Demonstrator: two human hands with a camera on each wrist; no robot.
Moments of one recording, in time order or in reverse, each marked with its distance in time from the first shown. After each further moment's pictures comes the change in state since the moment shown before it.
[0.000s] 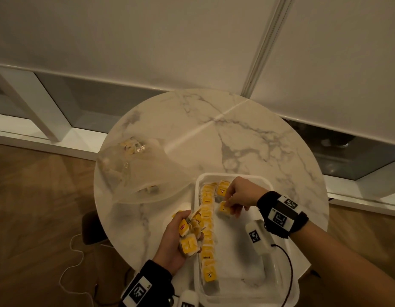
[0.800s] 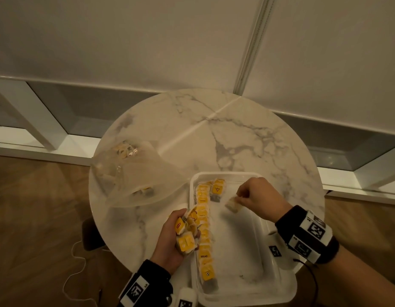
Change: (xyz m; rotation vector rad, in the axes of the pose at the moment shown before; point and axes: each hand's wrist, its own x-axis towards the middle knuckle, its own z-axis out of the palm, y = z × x) left_hand -0.002 0.001 0.007 0.018 0.013 0.036; right_hand -0.050 0.027 0.001 -0.239 0.435 -0.215
